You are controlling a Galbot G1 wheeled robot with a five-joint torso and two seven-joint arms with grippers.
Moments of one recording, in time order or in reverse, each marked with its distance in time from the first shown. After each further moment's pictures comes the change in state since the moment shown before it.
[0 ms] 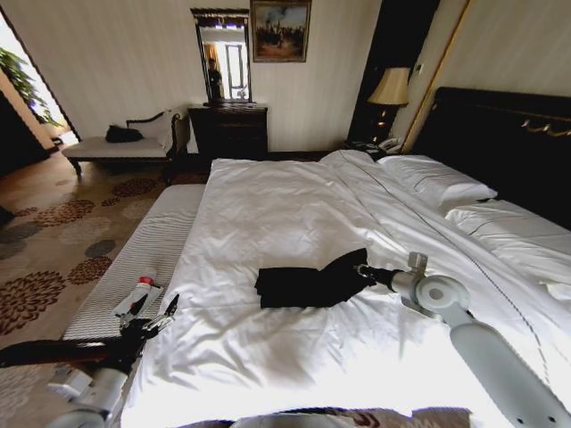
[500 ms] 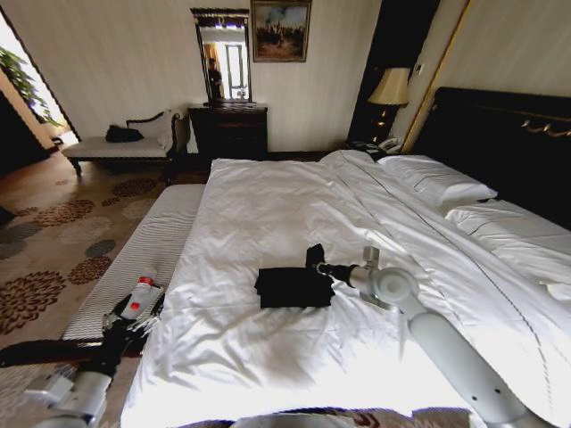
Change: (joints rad) left arm 0.043 -0.021 -0.081 0.010 -0.002 -0.013 0.010; right arm 0.189 0.102 -0.277 -0.019 0.024 0.000 0.052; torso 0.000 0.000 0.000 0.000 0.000
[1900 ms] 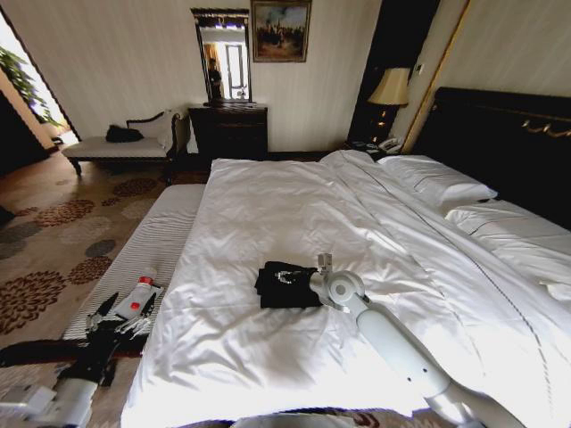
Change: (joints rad) left arm 0.051 -0.045 -0.030 -0.078 0.051 -0.001 -0.006; right arm 0.098 0.147 -0.208 -0.073 -0.242 0.028 -0.068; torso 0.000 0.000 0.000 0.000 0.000
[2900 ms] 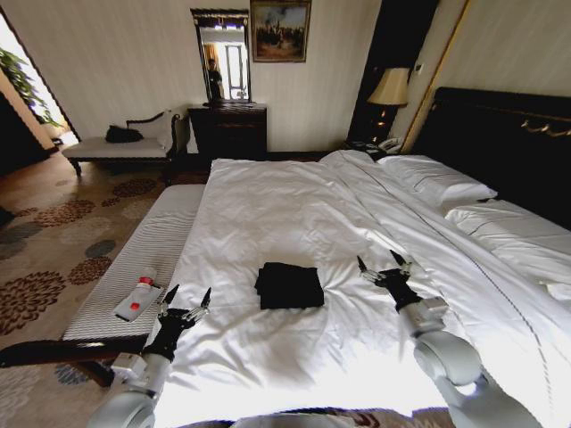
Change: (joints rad) left arm -0.295 0.055 0.423 0.059 0.271 0.074 -0.178; right arm -0.879 -0.006 0.800 0.342 -0.923 0.709 -0.216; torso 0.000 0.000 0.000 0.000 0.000
